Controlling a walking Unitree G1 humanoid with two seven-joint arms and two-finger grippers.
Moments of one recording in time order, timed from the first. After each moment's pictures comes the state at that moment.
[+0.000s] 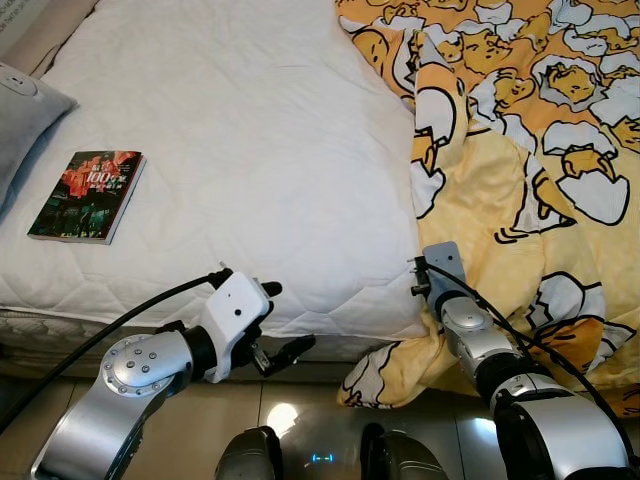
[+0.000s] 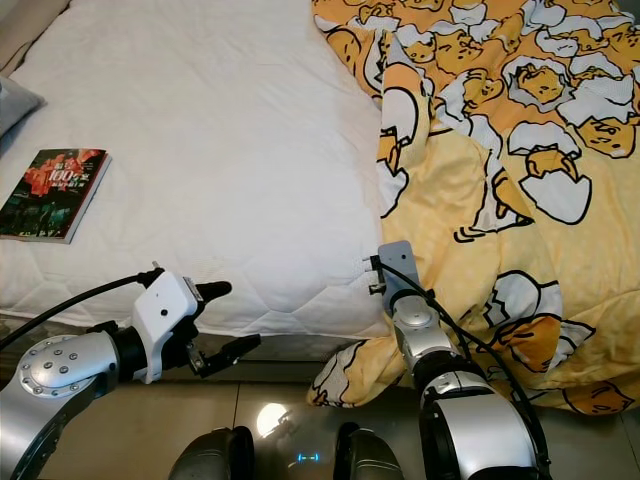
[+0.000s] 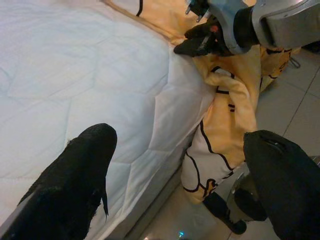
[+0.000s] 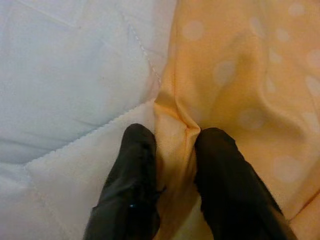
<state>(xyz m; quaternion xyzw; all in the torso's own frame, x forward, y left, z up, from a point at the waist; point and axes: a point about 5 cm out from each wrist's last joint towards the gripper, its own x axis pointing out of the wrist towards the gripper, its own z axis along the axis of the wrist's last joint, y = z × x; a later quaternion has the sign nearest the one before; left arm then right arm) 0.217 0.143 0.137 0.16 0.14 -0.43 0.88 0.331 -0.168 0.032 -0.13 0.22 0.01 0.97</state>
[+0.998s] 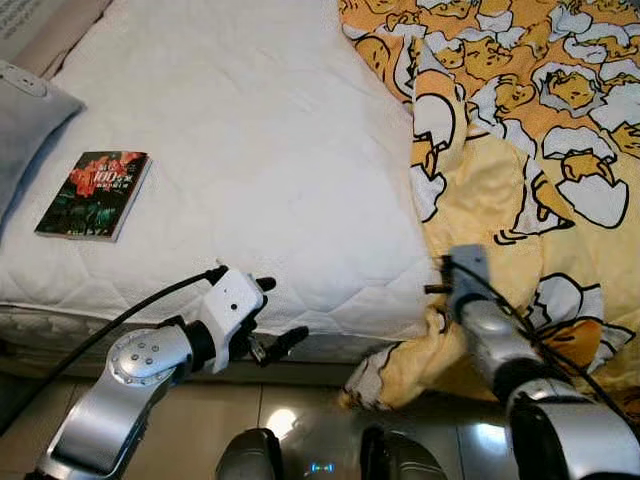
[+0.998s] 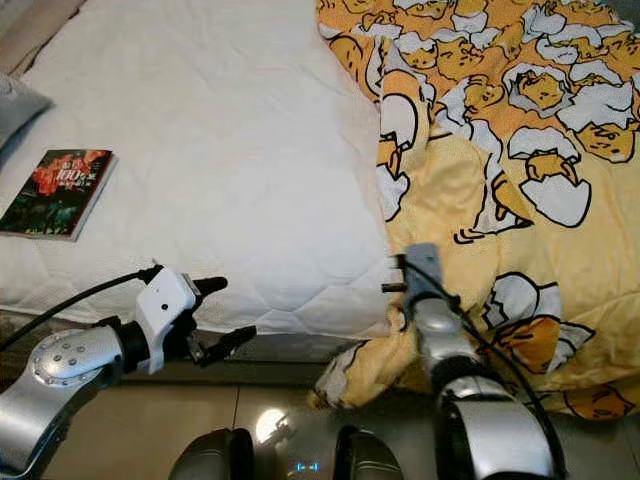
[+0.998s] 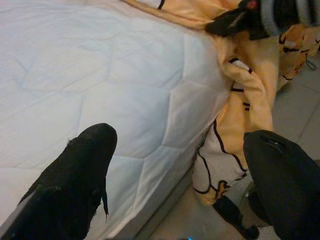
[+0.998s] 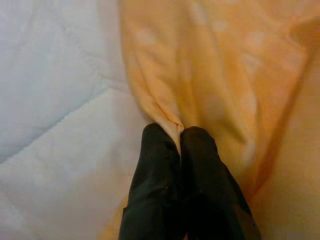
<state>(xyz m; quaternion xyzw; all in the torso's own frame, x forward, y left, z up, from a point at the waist) 0.233 0.152 0.120 0.16 0.13 -0.41 0.89 0.326 -0.199 0.032 -0.05 0.22 -0.02 0.97</state>
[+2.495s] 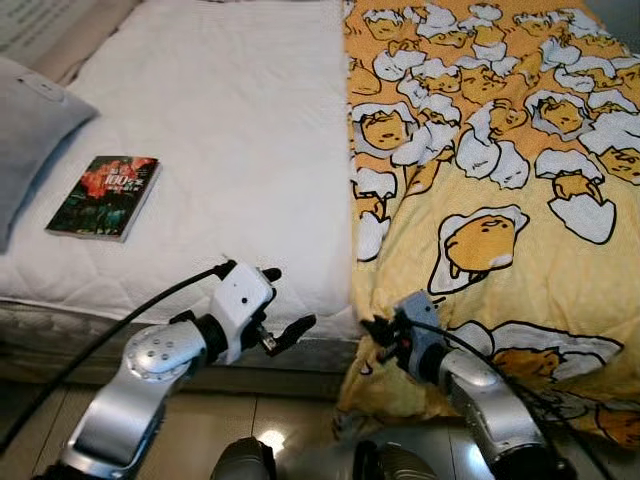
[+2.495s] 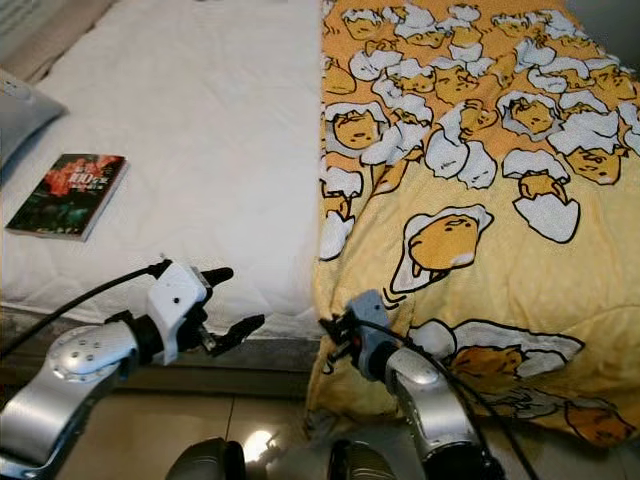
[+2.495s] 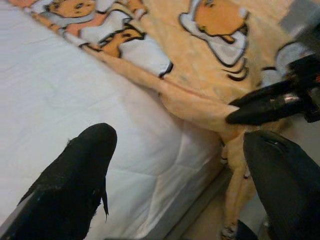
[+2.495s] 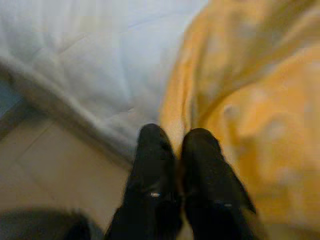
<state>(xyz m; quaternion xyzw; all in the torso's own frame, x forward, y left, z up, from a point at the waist) 0.244 0.140 0.118 0.16 0.11 -0.38 0.91 0.259 -0.130 0.021 0.02 0.21 0.28 0.93</state>
